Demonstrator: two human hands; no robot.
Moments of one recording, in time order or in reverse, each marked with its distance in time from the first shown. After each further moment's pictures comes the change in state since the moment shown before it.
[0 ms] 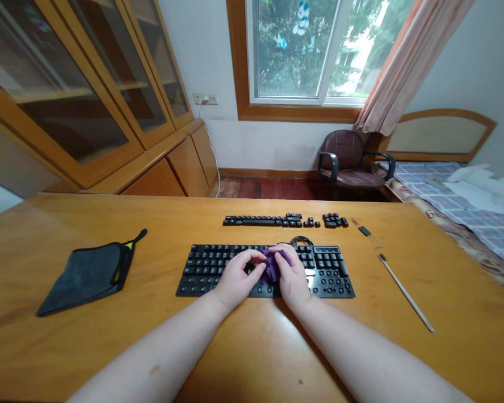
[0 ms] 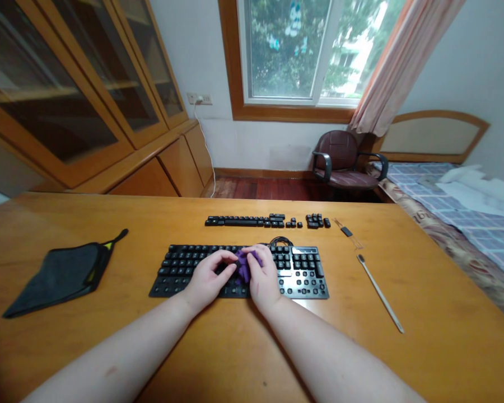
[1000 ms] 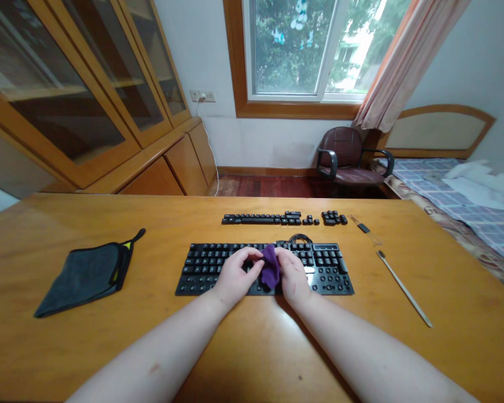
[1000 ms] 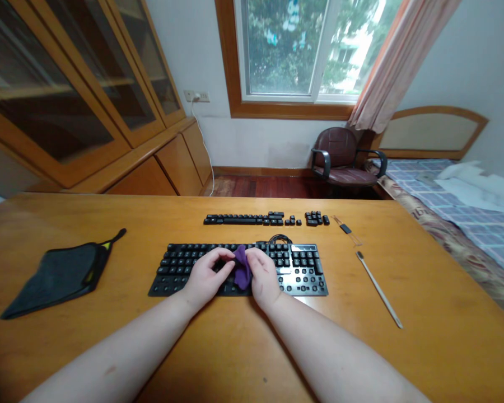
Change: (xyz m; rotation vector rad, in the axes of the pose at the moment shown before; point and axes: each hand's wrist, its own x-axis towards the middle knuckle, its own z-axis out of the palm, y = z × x) left_hand 0.001 0.000 -0.001 0.015 0.052 0.013; right_hand -0.001 -0.003 -0.001 0.218 -0.132 0.192
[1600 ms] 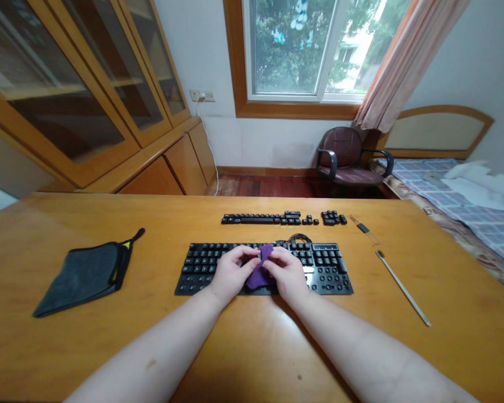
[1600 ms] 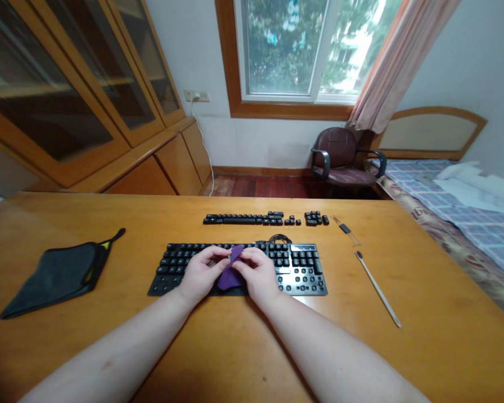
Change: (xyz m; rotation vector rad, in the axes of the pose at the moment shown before) left_hand 0.002 -0.008 0.001 -0.343 0.066 -0.174; right_hand 0.002 0.009 0.003 -0.085 0.036 -0.057
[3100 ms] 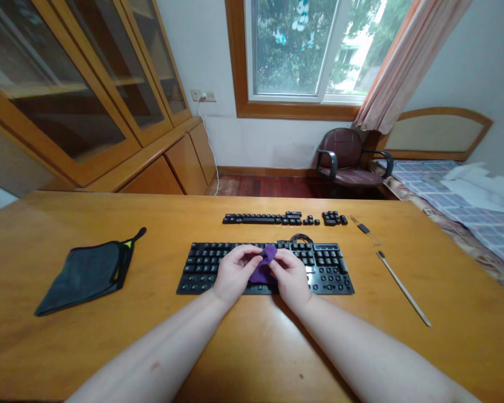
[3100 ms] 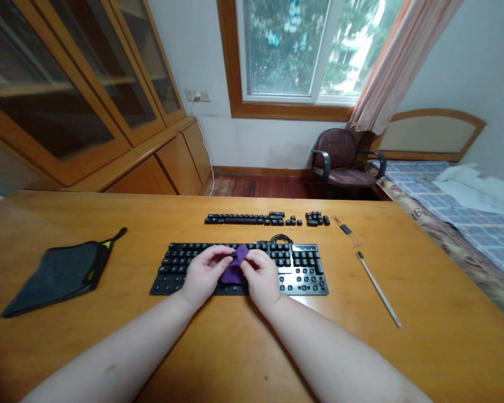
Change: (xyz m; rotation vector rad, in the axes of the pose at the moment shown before) left_hand -0.003 0.003 0.005 0.084 0.066 0.112; right_hand -0.007 -0.006 -0.002 -0.187 0.016 -0.078
